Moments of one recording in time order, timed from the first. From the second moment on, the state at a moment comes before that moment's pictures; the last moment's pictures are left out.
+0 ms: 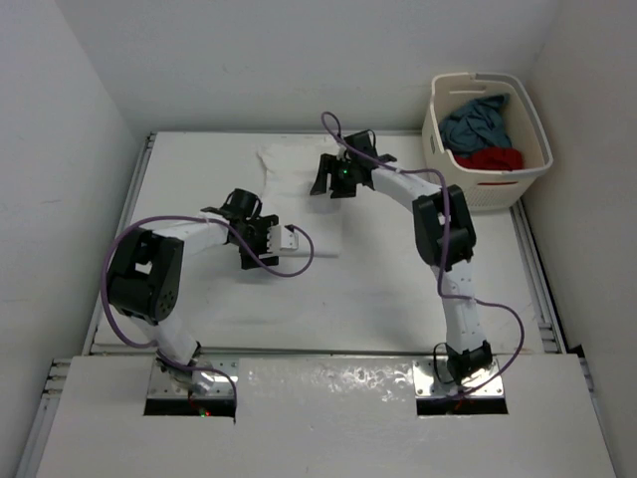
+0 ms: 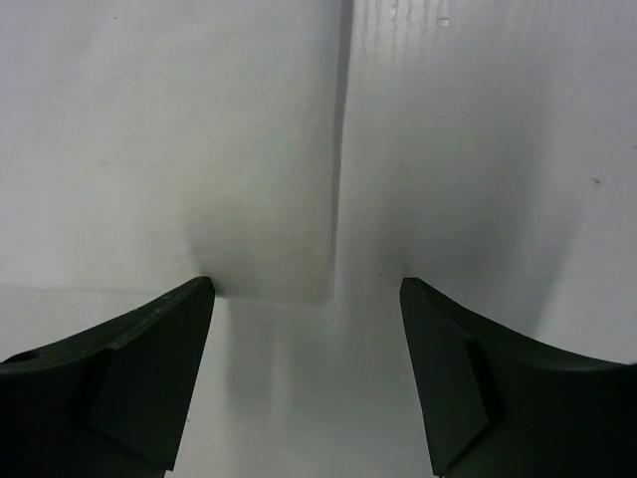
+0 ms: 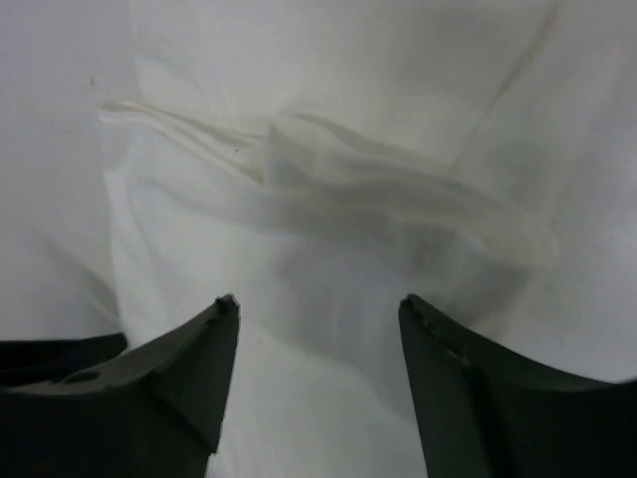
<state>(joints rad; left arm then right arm) -0.30 1.69 0.95 -0.47 0.36 1.20 0.40 2.41 1.89 -0.31 -0.37 0.46</state>
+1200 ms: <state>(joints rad) -0.32 1.69 0.91 -0.33 0.33 1.07 0.46 1.96 0.97 0.07 -0.44 0.84</state>
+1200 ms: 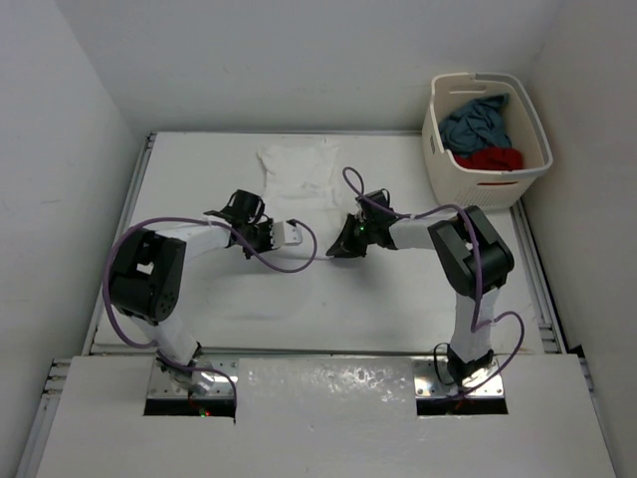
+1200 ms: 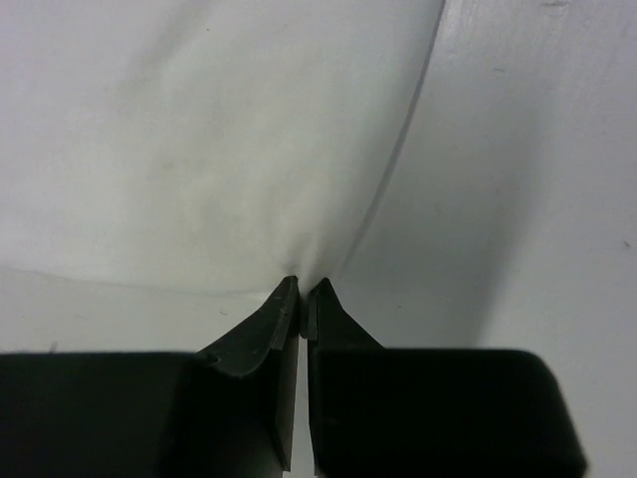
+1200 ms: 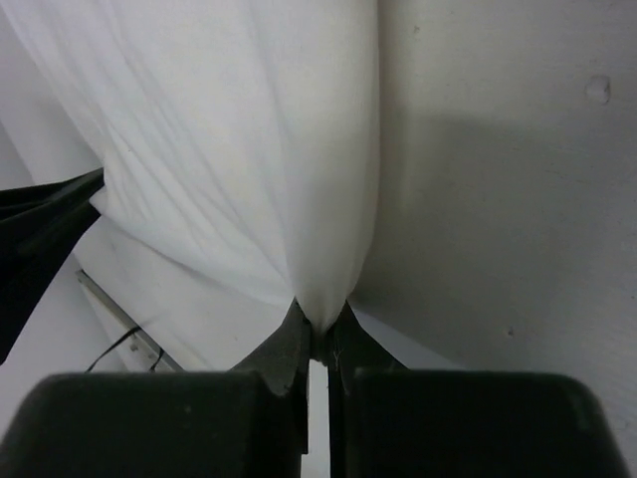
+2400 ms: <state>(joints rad) -0.24 1.51 1.38 -0.98 0.42 0.85 0.45 1.73 1.30 -0.57 -0.51 0.63</state>
